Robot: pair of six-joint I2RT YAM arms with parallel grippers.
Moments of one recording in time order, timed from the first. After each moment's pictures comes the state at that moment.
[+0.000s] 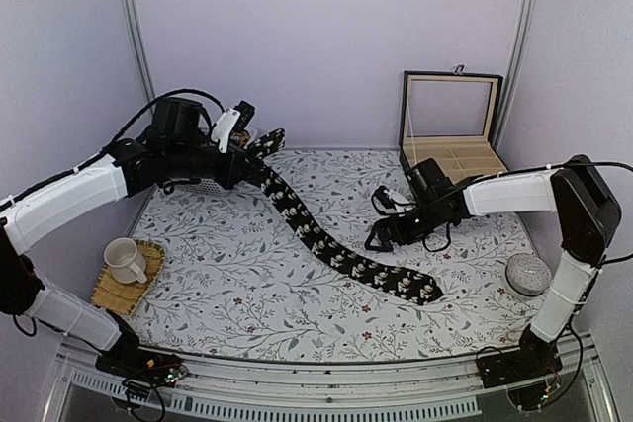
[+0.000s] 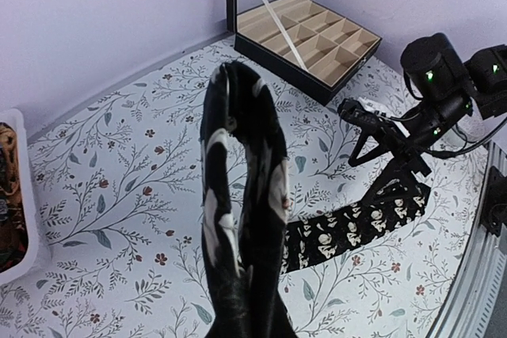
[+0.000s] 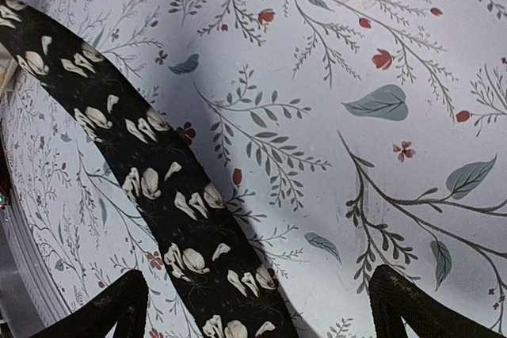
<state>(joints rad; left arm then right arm) -0.57 1.35 1.18 -0.33 0.25 -0.01 0.58 1.75 1.05 -0.28 -0.39 0.17</state>
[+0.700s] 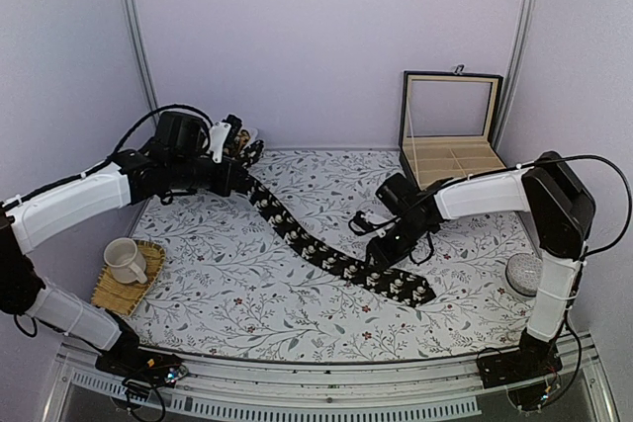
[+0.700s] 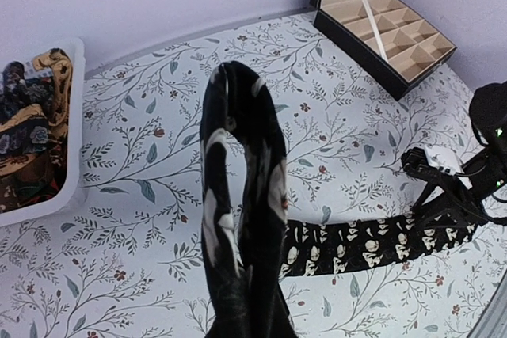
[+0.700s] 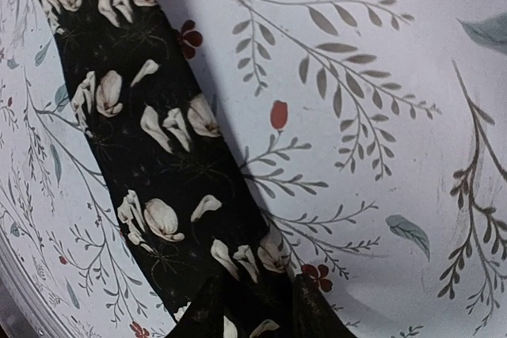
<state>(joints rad) -0.54 1.35 1.09 -0.32 0.08 -0.10 0.70 1.91 1.18 -0.50 -0.30 0.11</state>
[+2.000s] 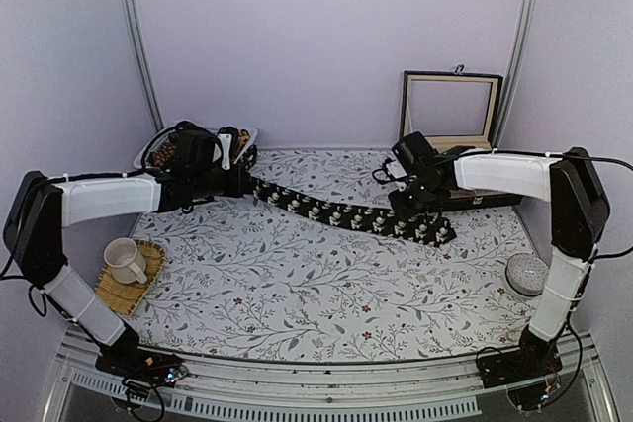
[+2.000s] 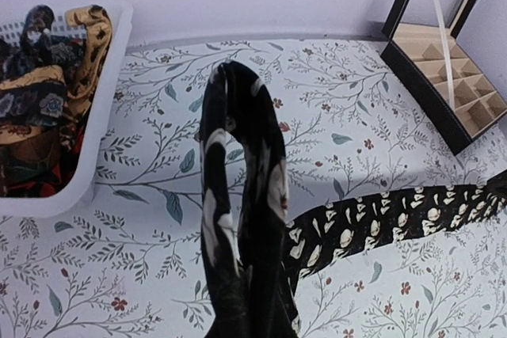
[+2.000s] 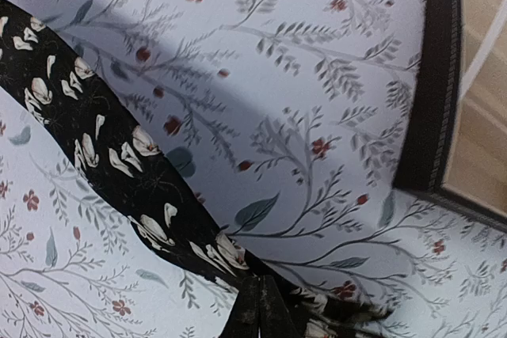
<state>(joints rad) -0.48 1.52 0.96 0.02 -0.03 -0.25 0.61 1.83 1.32 -0.58 0.14 0.10</state>
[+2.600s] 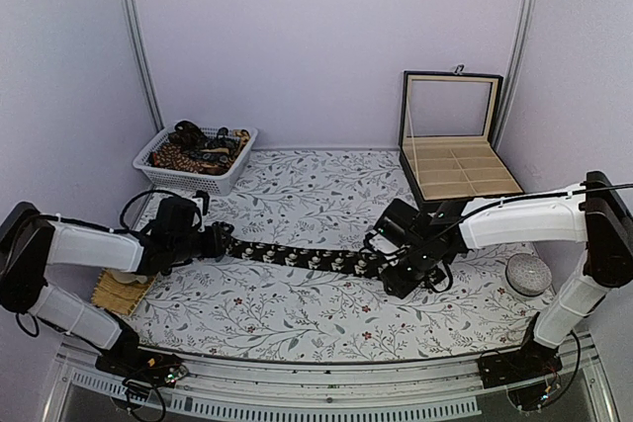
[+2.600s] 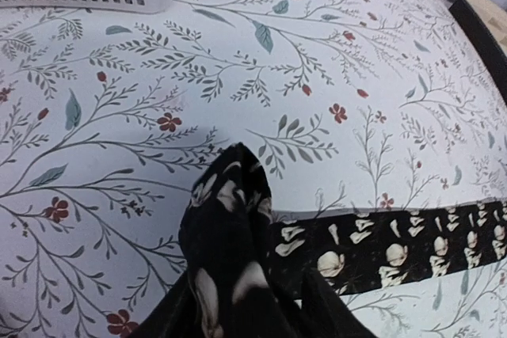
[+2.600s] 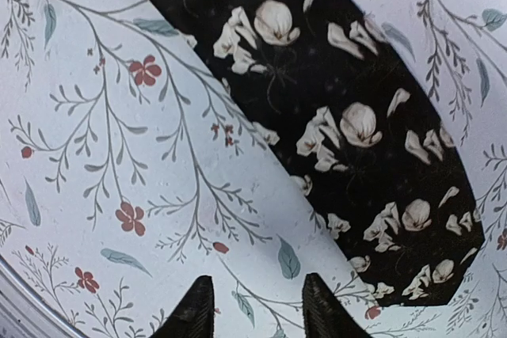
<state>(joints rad) -0.47 1.38 0.47 0.25 -0.13 -0.41 0.94 1.62 1.02 -0.65 0.10 0.21</state>
